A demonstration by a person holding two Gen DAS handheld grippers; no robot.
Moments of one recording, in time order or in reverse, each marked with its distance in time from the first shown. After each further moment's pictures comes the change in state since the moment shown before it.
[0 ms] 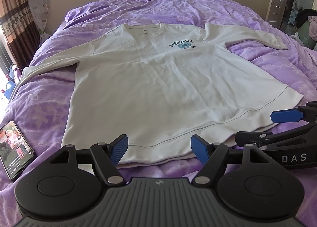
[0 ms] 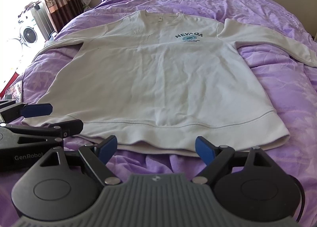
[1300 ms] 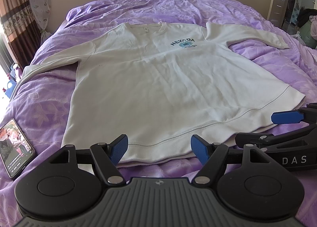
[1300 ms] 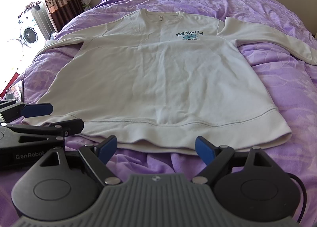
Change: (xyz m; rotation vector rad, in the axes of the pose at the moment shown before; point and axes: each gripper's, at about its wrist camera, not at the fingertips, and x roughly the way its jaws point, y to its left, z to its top) left arm 0.002 0.006 0.000 0.000 0.005 0.003; right arm 0.001 0.002 0.000 0.002 0.003 0.001
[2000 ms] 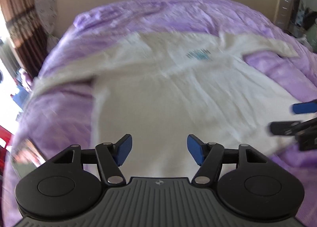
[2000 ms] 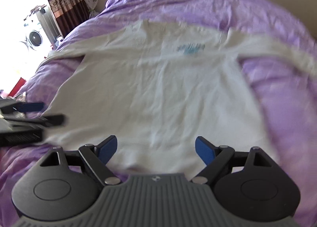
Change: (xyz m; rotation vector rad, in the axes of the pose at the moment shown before) left arm -0.010 0.044 0.046 0.000 -0.029 0.069; right arm -0.008 -0.018 0.046 -0.049 -0.045 0.007
